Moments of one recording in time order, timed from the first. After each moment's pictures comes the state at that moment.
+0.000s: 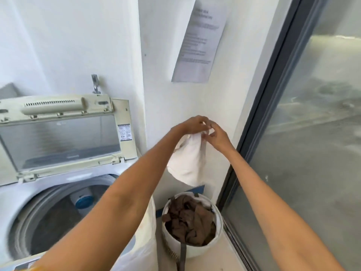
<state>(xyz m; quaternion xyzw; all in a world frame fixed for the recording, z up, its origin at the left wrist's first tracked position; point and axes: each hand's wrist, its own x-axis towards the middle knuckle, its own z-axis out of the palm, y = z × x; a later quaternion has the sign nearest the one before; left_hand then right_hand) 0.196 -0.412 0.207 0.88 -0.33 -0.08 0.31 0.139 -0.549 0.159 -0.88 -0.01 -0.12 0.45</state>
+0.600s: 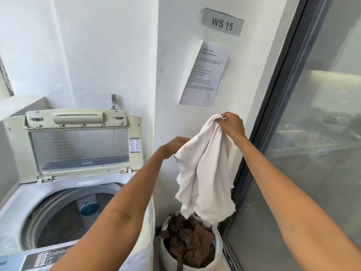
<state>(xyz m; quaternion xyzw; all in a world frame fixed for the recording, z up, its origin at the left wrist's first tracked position) 0.159 -0.342 0.190 0.83 -0.23 -0.12 0.49 0.136 -0.560 0.272 -0.87 0.04 -0.24 0.42</state>
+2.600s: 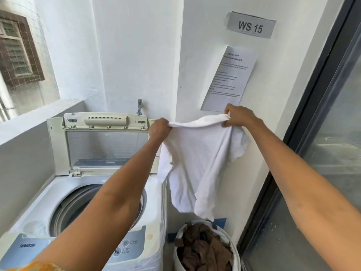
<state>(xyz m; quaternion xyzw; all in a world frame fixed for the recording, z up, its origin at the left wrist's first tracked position) 0.194 -0.261 0.241 0.94 0.08 0.19 0.27 0.197 -0.541 0.331 -0.99 -0.10 -0.11 0.07</state>
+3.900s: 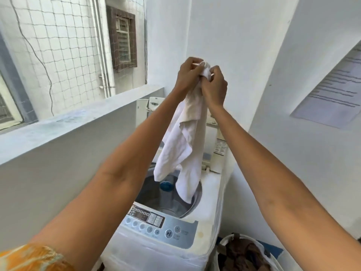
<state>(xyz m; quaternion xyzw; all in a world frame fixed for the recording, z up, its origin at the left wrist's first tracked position) 0.124 -0.108 0.351 0.71 0.01 0.39 0.59 0.151 -0.195 0.333 -0.73 -0.25 -0.24 0.59</state>
